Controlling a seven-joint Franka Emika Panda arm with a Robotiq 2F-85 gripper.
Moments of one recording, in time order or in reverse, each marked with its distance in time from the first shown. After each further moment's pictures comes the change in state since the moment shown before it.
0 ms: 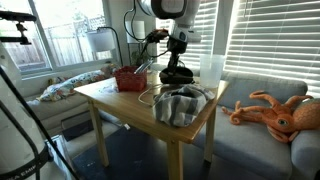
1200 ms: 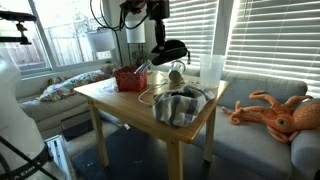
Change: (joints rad) arm -0.004 -0.390 0.054 -0.156 -0.222 -0.018 -0.031
